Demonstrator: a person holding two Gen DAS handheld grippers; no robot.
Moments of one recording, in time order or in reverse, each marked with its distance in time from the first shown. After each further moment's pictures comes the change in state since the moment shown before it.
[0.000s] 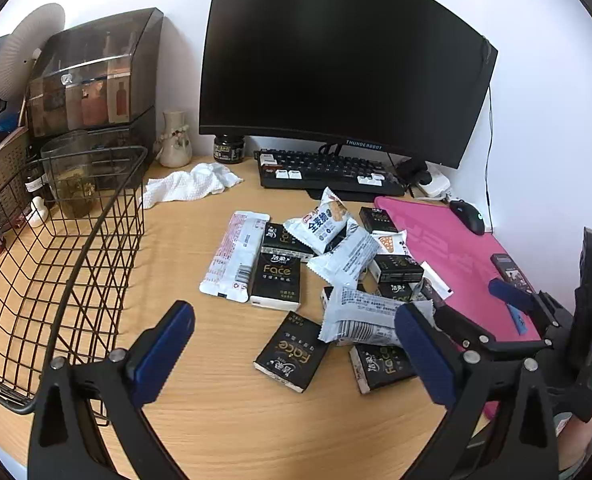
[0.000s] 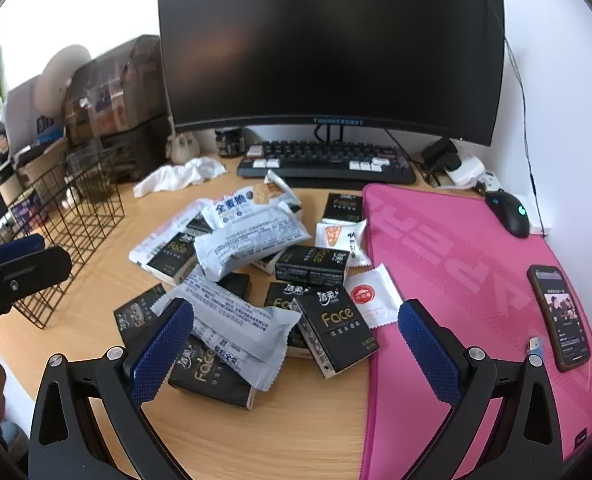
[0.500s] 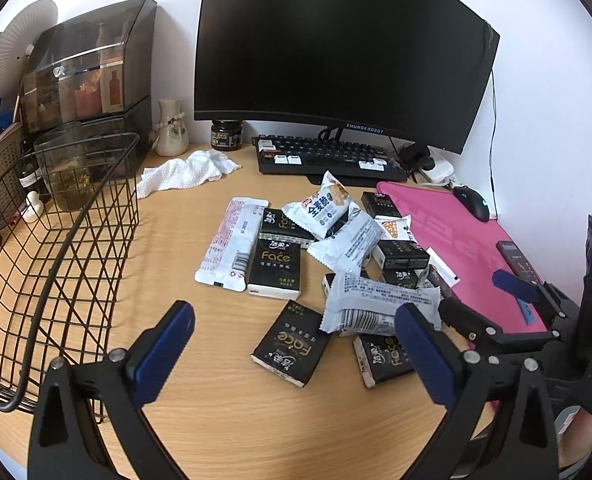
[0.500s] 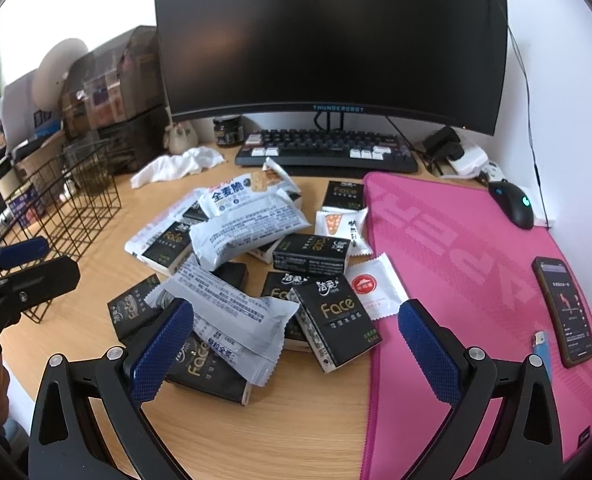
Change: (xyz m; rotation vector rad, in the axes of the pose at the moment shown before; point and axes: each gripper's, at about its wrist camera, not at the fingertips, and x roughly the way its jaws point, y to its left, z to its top) left arm 0.012 -0.002 -0.008 0.015 0.038 0.011; right arm 0.007 -0.002 -0.003 0.010 0.024 0.003
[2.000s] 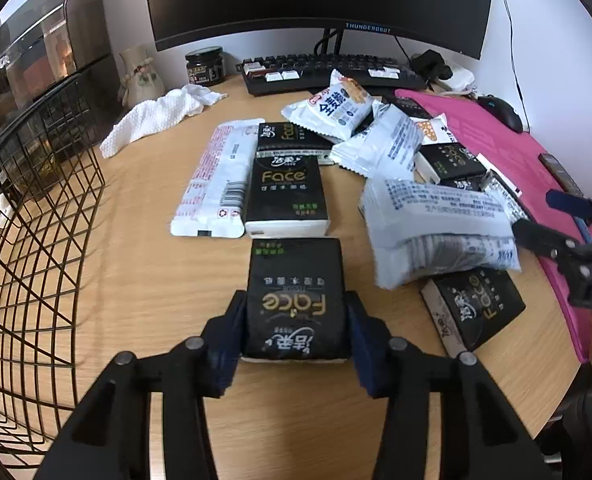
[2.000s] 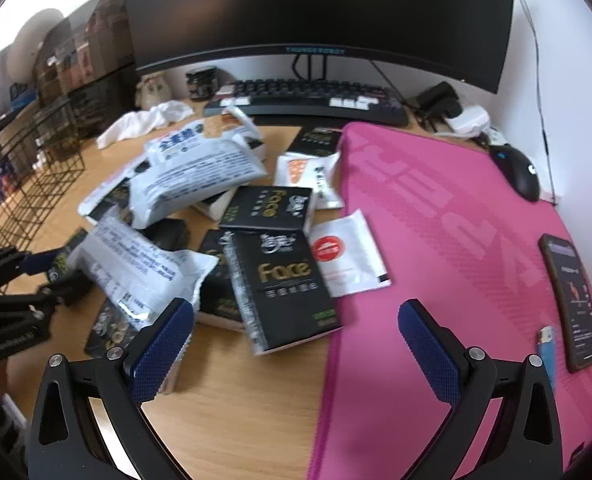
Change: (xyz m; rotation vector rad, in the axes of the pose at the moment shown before) left arm 0.085 0.002 -0.029 0.146 0.204 0.084; right arm 0.048 -0.037 -0.011 -0.009 0.138 -0.045
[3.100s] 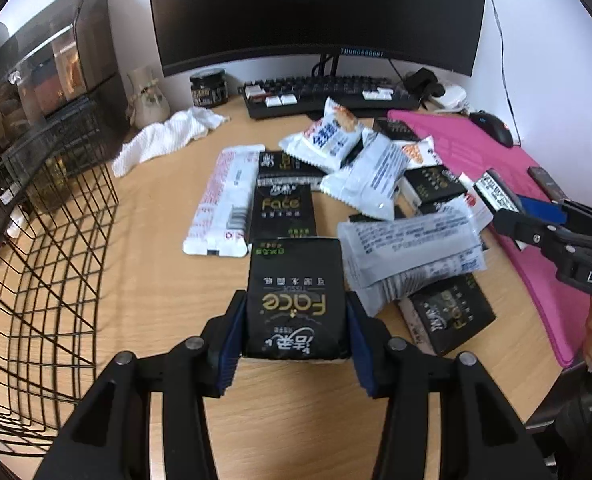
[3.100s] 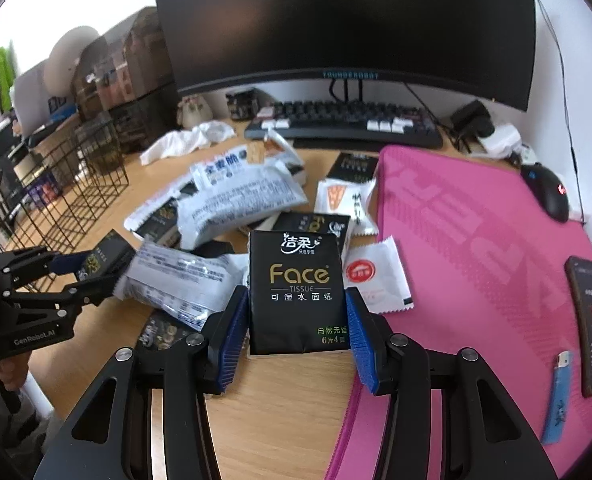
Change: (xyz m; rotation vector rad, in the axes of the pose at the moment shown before) left arm -0.034 -0.004 0.004 -0.003 -0.062 0.004; right arm -0.025 0.006 0.008 -0.026 -0.070 0.177
